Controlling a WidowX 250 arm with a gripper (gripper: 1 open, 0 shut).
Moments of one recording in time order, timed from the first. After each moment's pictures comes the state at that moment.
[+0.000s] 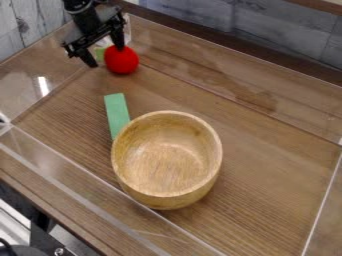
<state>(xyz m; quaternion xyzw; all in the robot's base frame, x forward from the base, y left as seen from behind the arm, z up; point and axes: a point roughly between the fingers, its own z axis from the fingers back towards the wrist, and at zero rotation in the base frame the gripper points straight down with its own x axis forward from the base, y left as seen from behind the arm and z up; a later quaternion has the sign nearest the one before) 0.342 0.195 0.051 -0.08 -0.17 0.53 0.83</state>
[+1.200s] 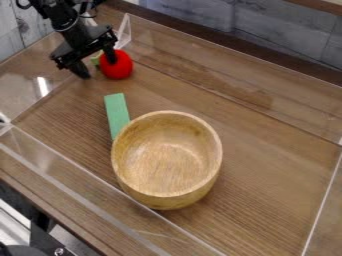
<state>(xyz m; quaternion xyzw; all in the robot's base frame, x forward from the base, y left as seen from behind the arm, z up) 0.320 0.206 0.030 -0.08 -0.16 0.45 0.87</state>
